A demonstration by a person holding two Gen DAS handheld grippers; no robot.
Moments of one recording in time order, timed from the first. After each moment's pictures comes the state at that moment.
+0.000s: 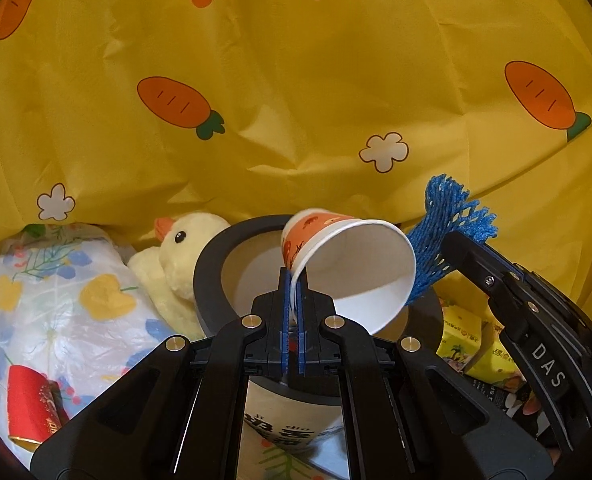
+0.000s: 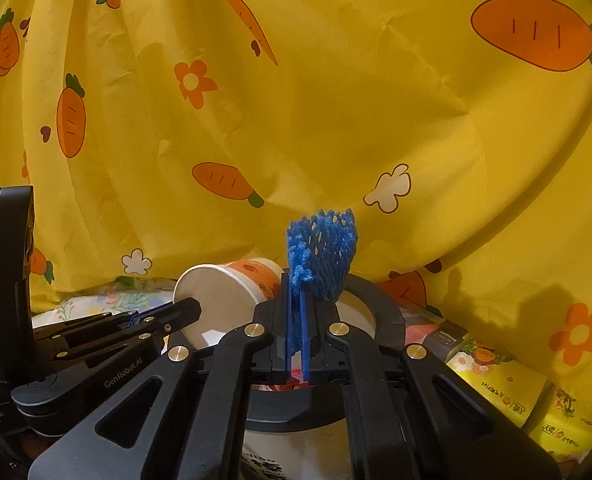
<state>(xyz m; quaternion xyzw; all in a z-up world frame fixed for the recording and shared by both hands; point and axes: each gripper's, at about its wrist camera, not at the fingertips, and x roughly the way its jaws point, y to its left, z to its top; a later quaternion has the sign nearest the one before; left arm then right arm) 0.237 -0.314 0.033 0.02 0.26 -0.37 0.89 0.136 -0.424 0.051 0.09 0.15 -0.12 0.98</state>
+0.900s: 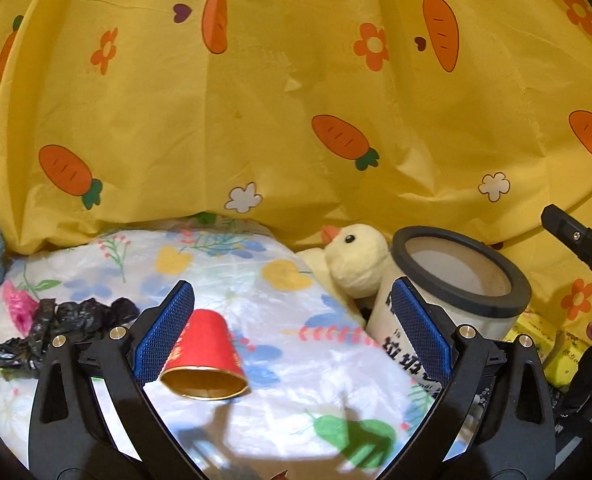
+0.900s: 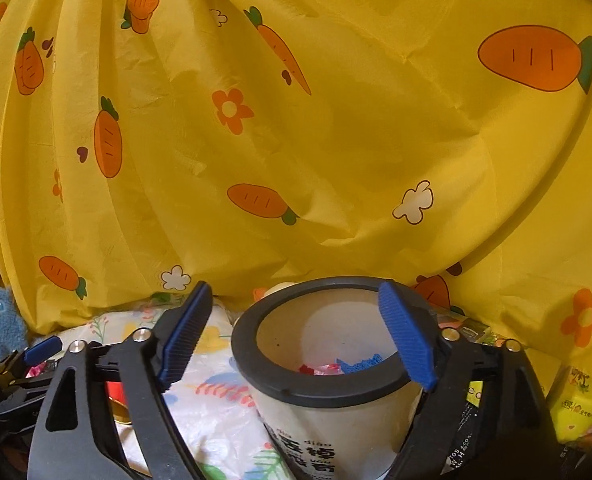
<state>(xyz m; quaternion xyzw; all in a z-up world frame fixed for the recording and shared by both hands) 0.186 -0.149 0.034 0.00 0.20 -0.16 0.97 0.103 -0.378 0.063 0.11 0.11 -0.09 0.98</state>
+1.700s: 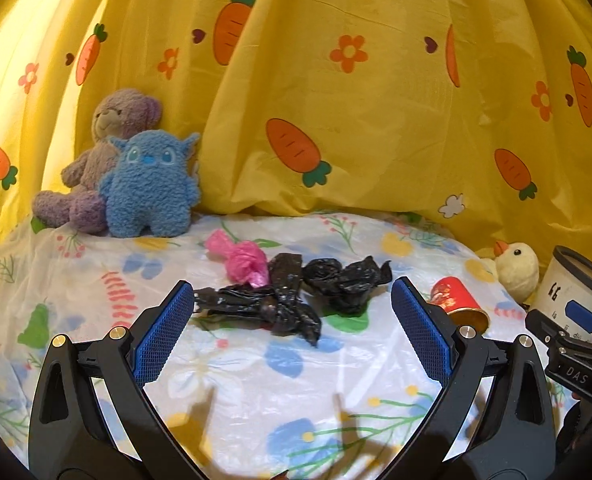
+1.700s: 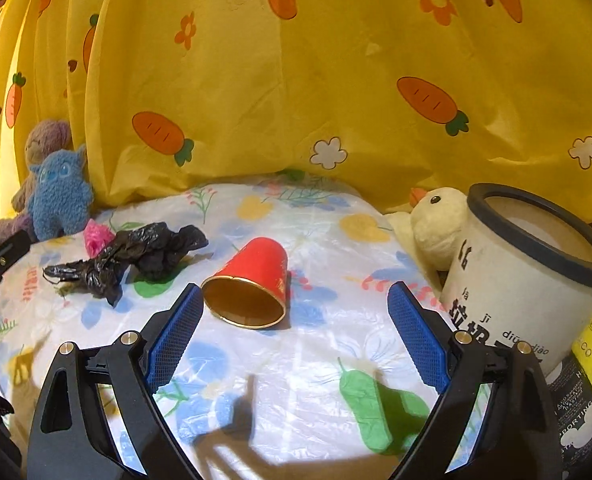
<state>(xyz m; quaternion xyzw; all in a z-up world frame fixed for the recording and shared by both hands) 0.117 0.062 0.008 -0.05 0.18 0.09 0.98 0.152 -0.189 -0.011 0.01 0.25 0.07 0.97</state>
